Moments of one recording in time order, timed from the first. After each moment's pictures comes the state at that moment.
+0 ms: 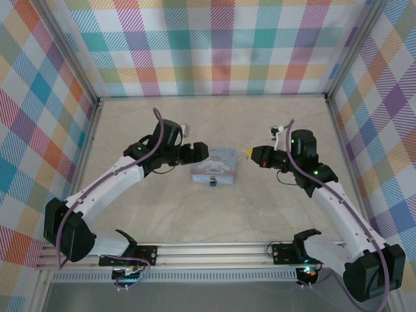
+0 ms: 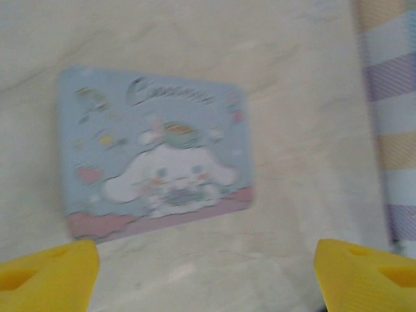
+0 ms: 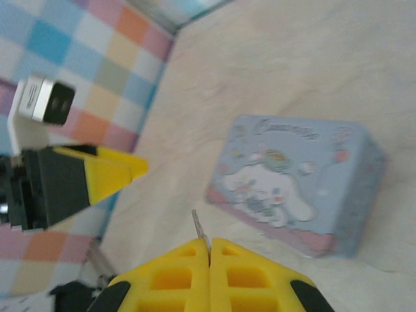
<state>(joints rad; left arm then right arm) -0.59 1.35 1.13 -0.58 0.19 -0.67 0.30 1.00 0.83 -0.35 -0.57 0.57</state>
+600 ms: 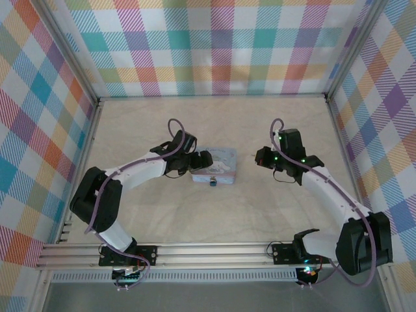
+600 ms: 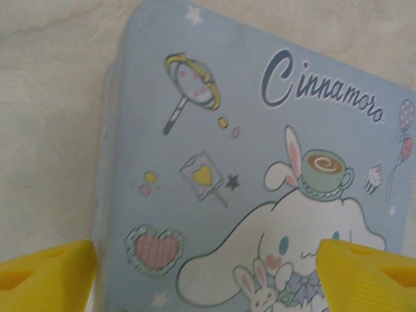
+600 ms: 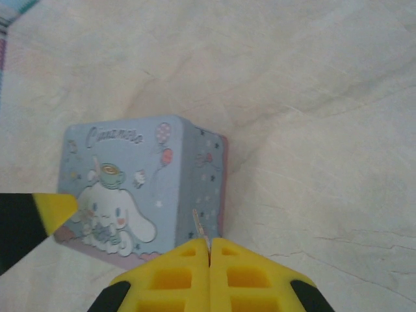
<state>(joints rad) -0.59 1.64 1.06 -0.37 0.14 -0.78 0.30 1.22 0.83 -0.41 -0.28 0.54</state>
